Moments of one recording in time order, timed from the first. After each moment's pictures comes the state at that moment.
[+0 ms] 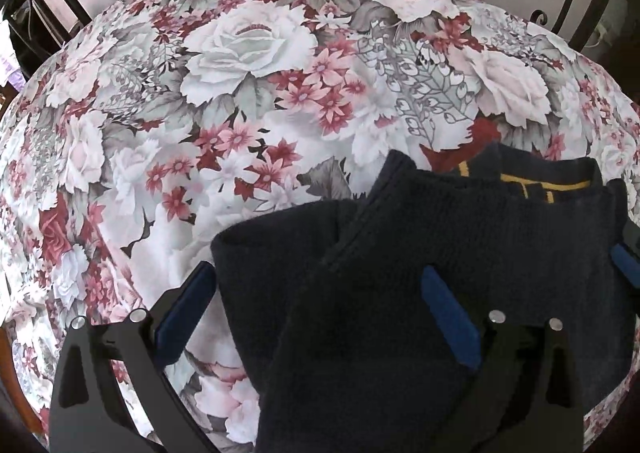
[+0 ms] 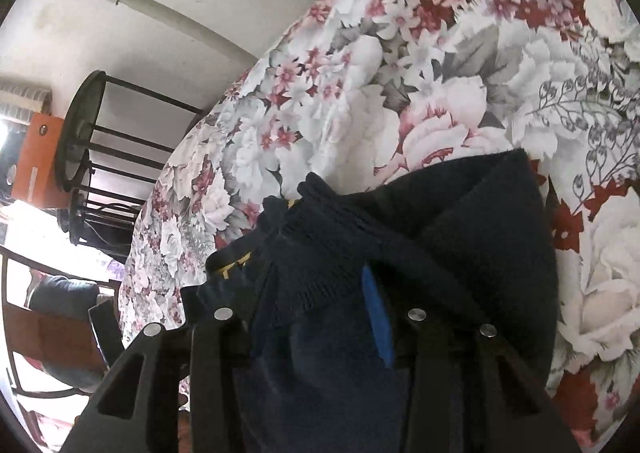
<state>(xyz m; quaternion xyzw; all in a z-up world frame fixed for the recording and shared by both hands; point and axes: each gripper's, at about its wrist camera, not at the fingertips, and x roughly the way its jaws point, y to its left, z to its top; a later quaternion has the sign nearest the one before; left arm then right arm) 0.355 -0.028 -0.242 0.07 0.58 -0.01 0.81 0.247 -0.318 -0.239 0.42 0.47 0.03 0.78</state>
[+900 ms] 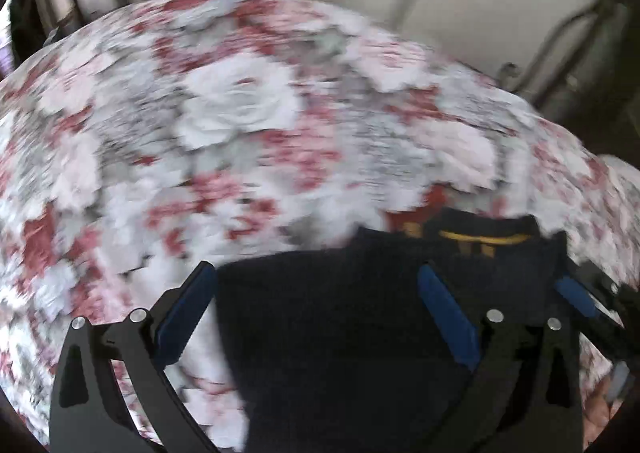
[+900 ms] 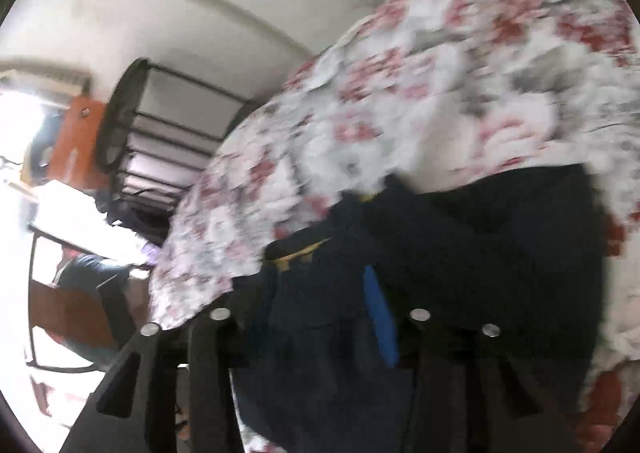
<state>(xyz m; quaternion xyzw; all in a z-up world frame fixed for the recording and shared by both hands) 0.359 -0.023 -0.212 0.00 0.54 -0.07 0.84 0.255 -0.294 -0.220 0.43 0.44 0.12 0.78</state>
